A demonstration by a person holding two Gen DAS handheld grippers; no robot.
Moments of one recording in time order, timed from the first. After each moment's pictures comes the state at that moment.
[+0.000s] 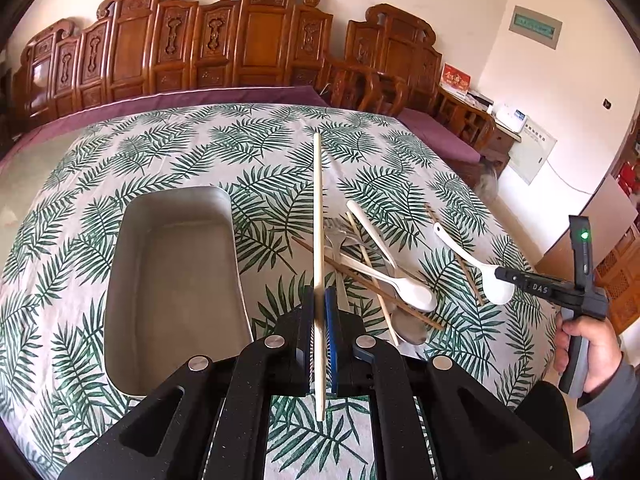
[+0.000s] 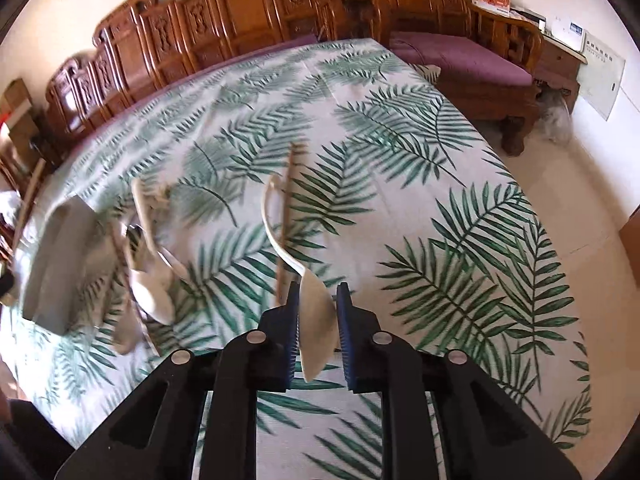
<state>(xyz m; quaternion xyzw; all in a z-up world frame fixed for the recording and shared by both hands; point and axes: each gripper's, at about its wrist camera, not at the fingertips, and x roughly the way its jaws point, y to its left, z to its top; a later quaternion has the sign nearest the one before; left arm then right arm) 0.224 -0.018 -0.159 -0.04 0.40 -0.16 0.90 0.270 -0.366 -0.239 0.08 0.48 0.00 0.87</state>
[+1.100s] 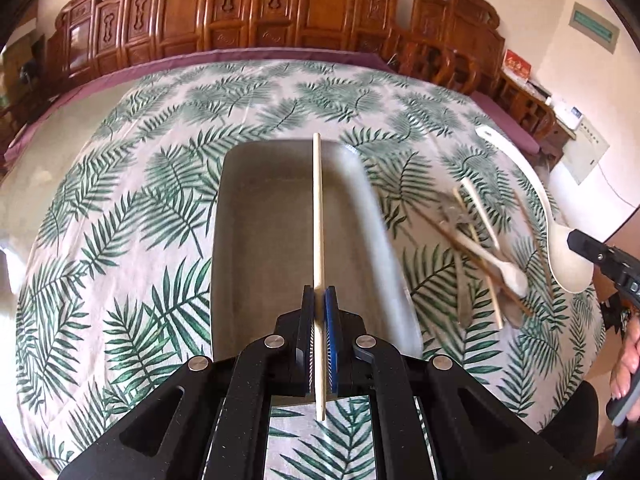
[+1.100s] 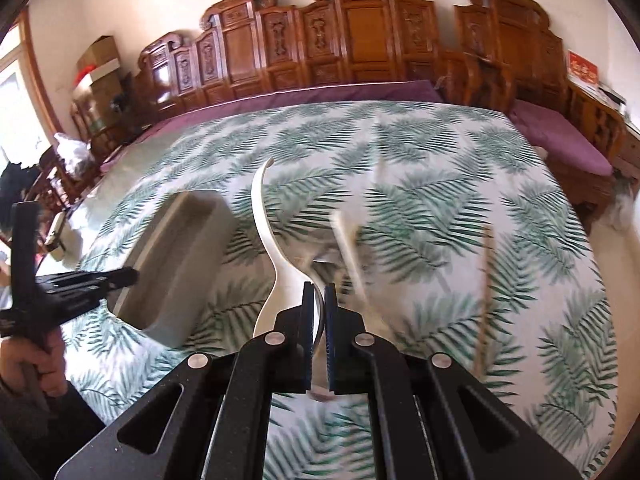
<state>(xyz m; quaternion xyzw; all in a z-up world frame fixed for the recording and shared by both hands) 0.256 0.060 -0.196 -0.04 0.48 -0.08 0.87 0.271 -0.197 -0.168 0.02 0.42 0.15 0.90</state>
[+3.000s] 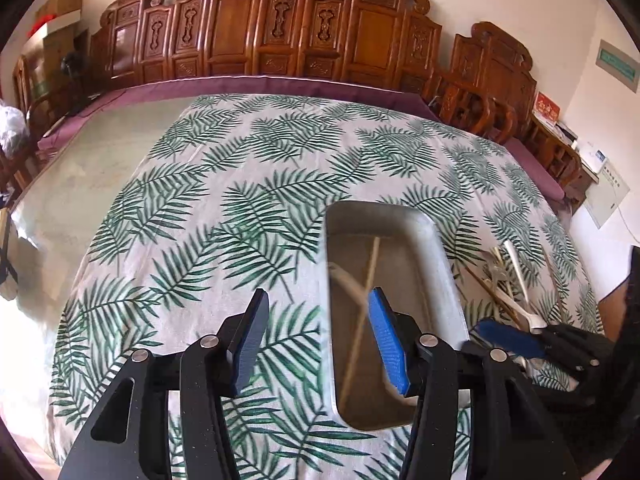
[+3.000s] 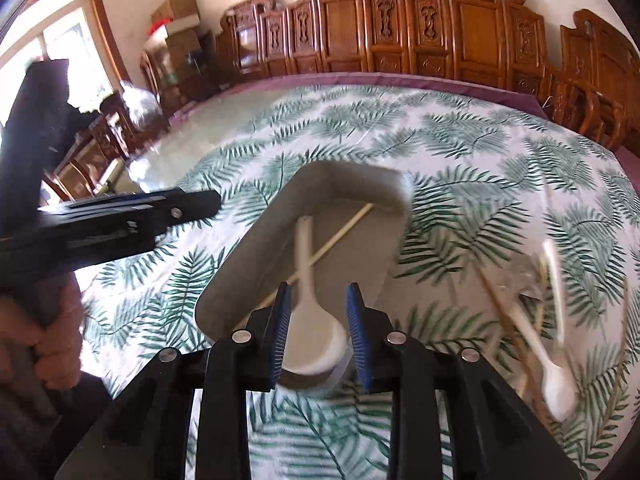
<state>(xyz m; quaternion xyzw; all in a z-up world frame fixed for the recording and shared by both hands) 0.260 0.126 -0.159 -0.07 0.43 -0.02 0.90 0.269 -0.046 -0.189 -0.02 0.42 0.28 0.87</state>
